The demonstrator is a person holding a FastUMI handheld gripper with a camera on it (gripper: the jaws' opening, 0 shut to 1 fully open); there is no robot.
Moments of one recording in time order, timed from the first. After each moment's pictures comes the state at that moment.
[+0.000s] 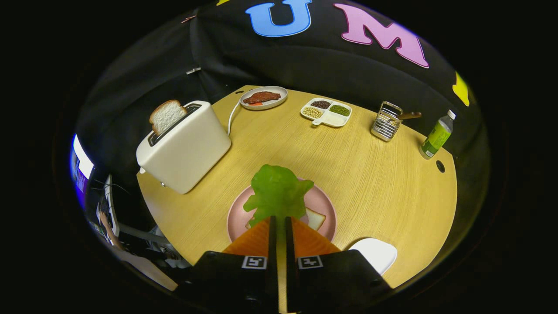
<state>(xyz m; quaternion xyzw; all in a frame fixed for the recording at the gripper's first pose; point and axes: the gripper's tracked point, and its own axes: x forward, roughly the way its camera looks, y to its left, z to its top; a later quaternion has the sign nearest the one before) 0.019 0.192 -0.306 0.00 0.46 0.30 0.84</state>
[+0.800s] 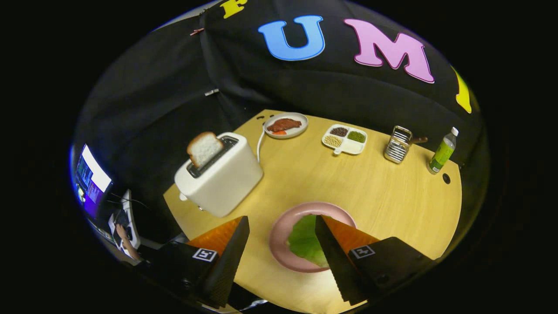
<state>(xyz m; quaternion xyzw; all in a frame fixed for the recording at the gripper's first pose) 0.011 0.248 -0.186 0.07 0.39 0.35 0.85</state>
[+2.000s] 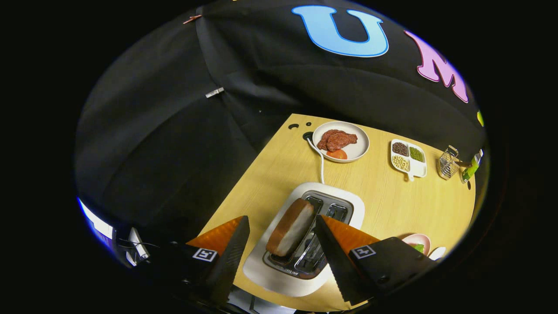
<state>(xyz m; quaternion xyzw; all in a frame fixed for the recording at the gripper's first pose) 0.064 0.531 -0.171 0.07 0.45 0.29 0.84</state>
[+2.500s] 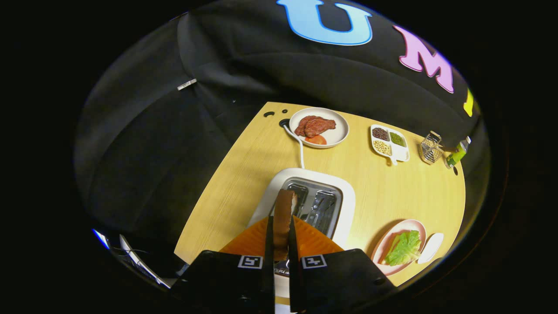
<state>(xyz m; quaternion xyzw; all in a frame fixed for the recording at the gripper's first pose) 0.061 0.517 -0.199 0.06 0.48 0.20 0.85</state>
